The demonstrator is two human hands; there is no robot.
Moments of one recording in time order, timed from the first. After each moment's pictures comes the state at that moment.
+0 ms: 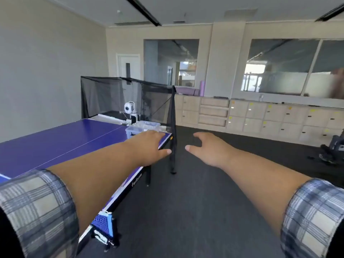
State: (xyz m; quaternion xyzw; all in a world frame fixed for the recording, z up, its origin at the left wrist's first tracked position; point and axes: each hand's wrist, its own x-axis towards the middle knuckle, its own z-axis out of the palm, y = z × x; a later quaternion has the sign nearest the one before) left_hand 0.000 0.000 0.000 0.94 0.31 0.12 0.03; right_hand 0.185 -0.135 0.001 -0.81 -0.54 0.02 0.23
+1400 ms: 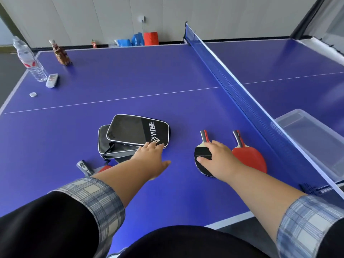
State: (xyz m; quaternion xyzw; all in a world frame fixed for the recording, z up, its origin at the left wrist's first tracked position) left_hand -0.719 0.094 -0.340 0.62 0.77 -0.03 0.18; right_hand -0.487 0.169 -0.300 -0.54 -0.81 0.23 0.01
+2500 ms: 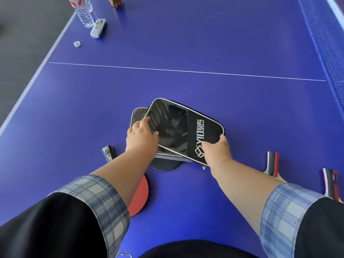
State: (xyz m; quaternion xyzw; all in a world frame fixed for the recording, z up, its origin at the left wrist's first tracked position) left_hand -0.883 0.149 -0.435 0.23 0.95 0.18 0.16; right_hand -0.709 0.279 -0.442 -0.65 -0.54 0.53 0.09
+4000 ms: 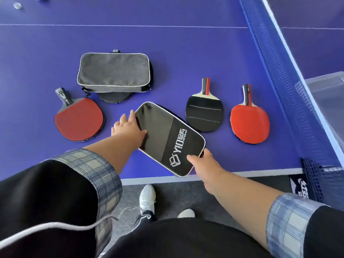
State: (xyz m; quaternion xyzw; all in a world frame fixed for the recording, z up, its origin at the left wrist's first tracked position) left_hand -0.653 0.061 -0.469 0.30 0.93 0.00 0.23; right_hand -0.396 0.110 -0.449 -0.65 -0.50 0.57 0.02
